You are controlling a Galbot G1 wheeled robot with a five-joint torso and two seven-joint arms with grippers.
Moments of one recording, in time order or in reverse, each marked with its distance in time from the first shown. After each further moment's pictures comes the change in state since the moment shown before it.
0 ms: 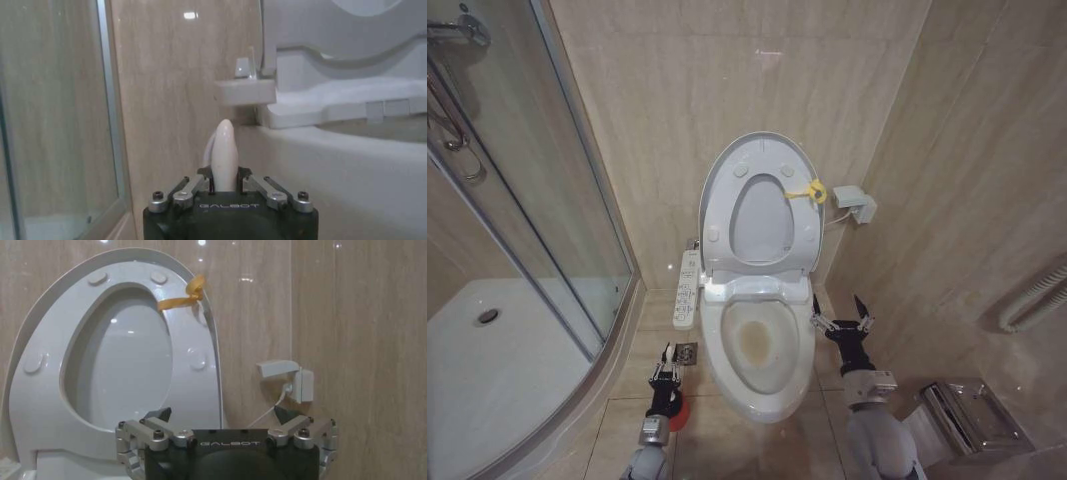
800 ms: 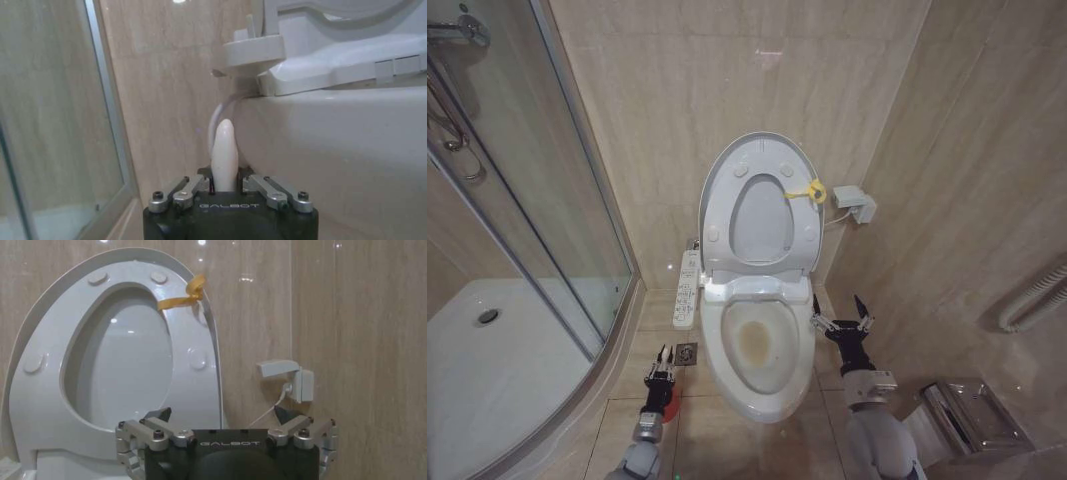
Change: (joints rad) left arm -0.076 -0.016 -0.012 0.155 0.039 -0.001 0.018; right arm 0.000 0.000 0.000 0.000 0.000 0.000 0.000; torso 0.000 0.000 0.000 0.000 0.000
